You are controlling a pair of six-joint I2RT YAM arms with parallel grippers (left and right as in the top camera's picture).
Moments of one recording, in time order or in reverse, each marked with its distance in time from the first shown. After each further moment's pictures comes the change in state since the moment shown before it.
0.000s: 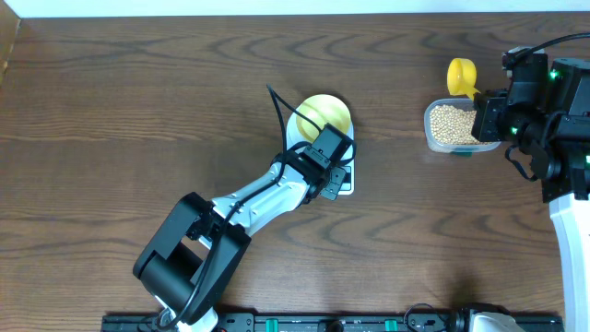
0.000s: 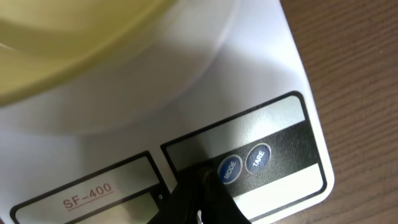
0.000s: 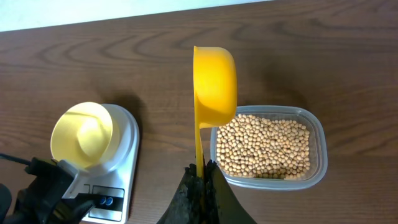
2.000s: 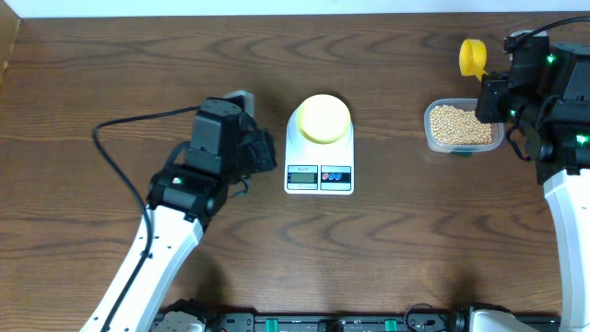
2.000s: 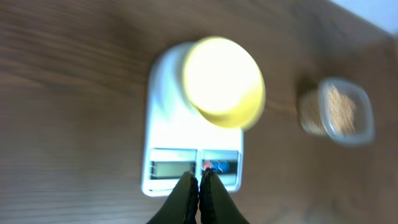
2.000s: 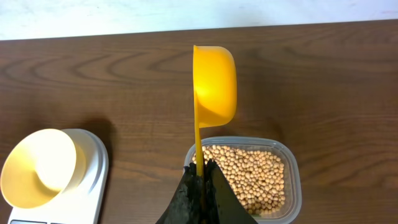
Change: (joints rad) left arm 0.344 -0.611 -0.057 -0.168 0.252 -0.264; right arm -0.013 0.089 0.000 0.148 0.064 -0.040
